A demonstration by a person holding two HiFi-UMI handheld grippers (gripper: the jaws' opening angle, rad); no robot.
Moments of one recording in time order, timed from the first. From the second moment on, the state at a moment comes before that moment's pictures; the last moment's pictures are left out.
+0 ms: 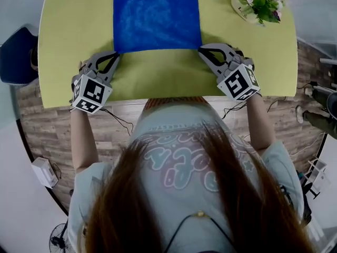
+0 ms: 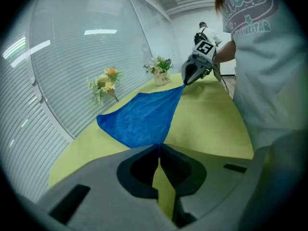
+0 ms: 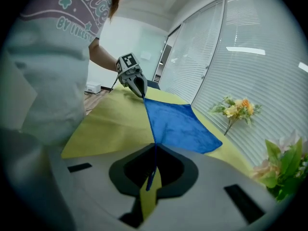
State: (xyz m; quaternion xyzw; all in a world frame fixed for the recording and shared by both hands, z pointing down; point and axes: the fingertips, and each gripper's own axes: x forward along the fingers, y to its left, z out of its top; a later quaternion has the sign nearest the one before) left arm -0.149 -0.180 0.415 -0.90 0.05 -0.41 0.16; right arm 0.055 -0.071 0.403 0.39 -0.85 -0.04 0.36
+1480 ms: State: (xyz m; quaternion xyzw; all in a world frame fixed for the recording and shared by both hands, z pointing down) left arm -0.170 -0.154 0.406 -0.85 0.35 -0.34 -0.20; right arm -0.066 -0.305 0.323 0.13 -0.90 -0.17 0.37
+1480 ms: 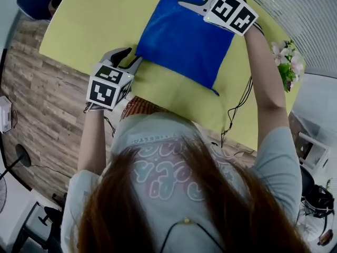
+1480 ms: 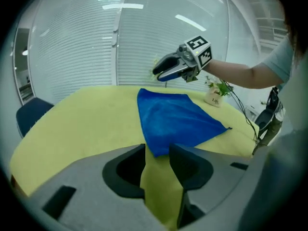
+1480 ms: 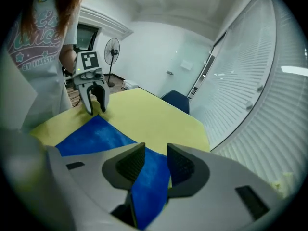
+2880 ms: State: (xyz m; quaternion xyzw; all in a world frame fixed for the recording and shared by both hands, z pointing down) left arm -0.116 -0.120 0.399 -0.87 0.27 -0.38 -0.14; right arm -0.024 -0.349 0.388 0.13 -0.89 -0.11 0.43
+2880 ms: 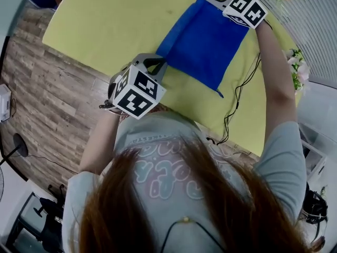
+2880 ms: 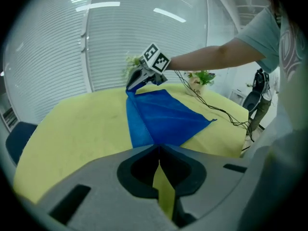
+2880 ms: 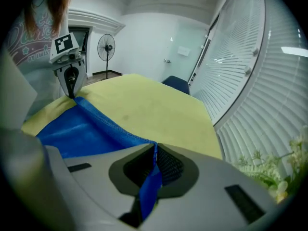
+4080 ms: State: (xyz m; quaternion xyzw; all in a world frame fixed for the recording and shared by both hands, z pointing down) left arm -0.055 -0.104 0.420 -0.89 0.20 -0.39 -0.12; right arm 0.065 -0.329 0.387 0.22 -0.83 -0.16 0.48
